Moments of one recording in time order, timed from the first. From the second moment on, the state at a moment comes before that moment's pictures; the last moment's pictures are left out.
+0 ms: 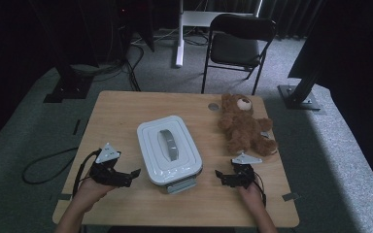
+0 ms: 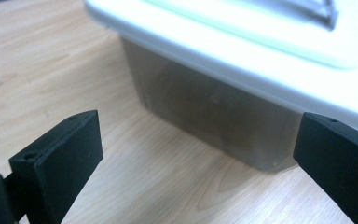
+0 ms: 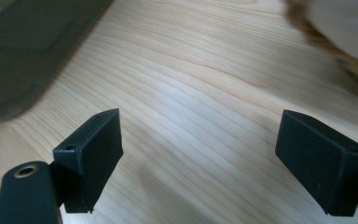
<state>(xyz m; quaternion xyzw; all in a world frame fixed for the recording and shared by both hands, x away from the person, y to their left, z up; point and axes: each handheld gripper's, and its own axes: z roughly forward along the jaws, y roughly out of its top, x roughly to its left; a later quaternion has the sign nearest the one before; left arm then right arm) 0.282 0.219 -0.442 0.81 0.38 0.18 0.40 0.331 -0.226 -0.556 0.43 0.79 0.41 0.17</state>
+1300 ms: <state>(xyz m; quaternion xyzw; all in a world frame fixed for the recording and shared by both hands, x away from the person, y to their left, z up) 0.336 0.132 -0.421 0.83 0.37 0.15 0.40 0.310 -0.275 -0.559 0.47 0.77 0.38 0.21</state>
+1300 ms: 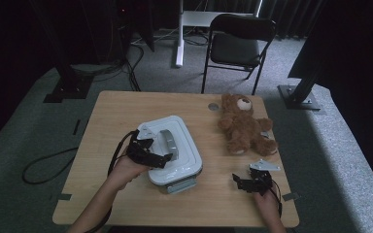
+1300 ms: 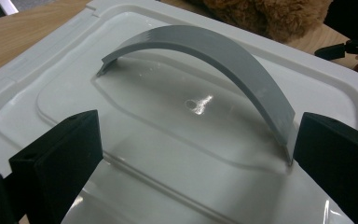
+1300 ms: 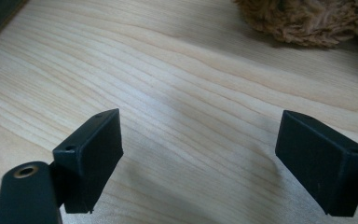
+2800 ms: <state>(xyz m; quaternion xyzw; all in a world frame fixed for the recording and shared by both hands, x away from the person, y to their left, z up) 0.344 0.105 -0.414 0.81 0.38 0.08 0.43 0.311 -0.270 -0.561 0.47 0.78 0.36 0.21</state>
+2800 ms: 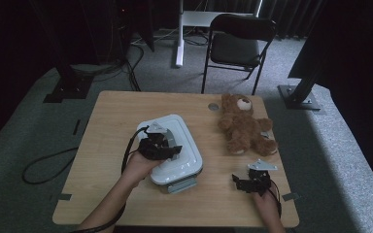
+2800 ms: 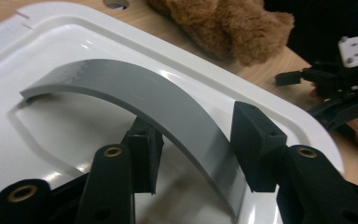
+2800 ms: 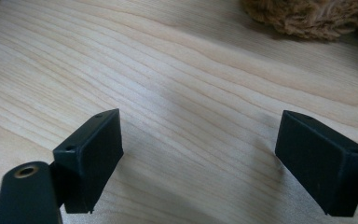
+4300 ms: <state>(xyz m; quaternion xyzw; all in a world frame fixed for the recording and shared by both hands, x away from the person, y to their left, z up) 0.293 0.228 -0.379 0.78 0.39 0.15 0.46 0.312 -0.270 -0.561 0.48 0.77 0.35 0.22</state>
